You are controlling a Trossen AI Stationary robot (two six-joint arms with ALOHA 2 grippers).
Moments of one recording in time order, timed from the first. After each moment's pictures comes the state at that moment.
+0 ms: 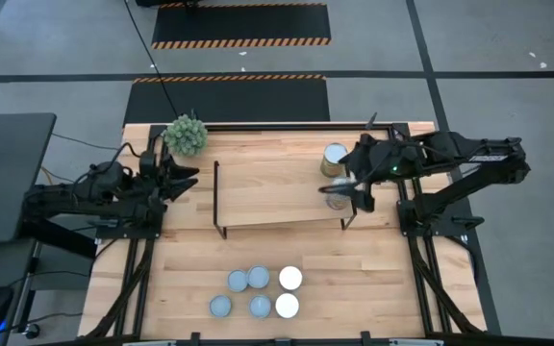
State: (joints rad) left arm 0.01 0.30 0.45 -0.01 -0.17 -0.49; right arm 0.14 1.18 1.45 -1.04 0.28 0.13
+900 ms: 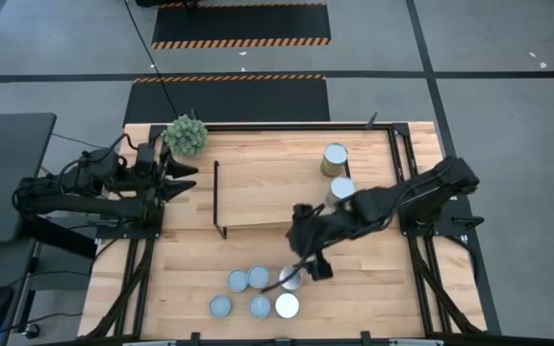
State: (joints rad) left arm 0.01 0.47 0.72 -0.23 -0.05 -0.38; right arm 0.38 1.71 1.67 -0.83 0.08 0.13
